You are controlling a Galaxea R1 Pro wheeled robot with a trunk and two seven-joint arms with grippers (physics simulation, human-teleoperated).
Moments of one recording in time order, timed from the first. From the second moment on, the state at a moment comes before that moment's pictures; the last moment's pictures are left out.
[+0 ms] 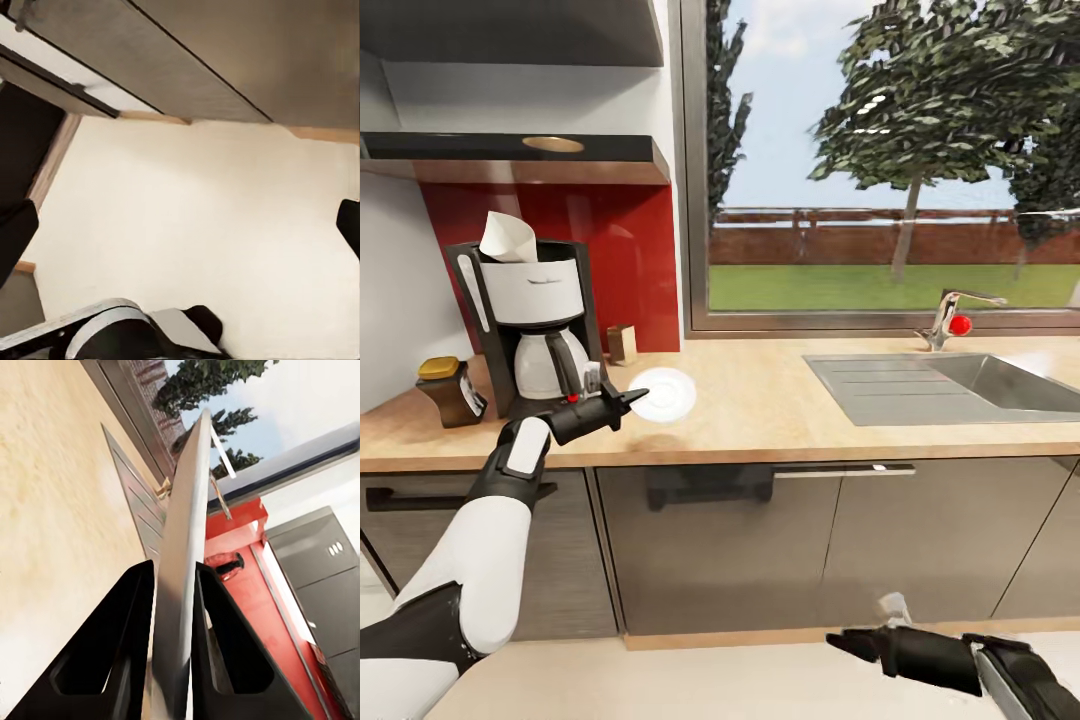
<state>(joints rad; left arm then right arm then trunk) -1.01 0.01 0.43 -0.73 0.57 1.00 -0.61 -0.26 -0.37 0.09 -0.96 -0.41 0.58 1.11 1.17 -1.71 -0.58</state>
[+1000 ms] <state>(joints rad) -1.01 0.00 0.44 -0.72 0.57 1.00 -0.61 -0.23 -0.63 -0.05 -0.09 -0.46 -0.03 0.97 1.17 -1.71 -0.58</state>
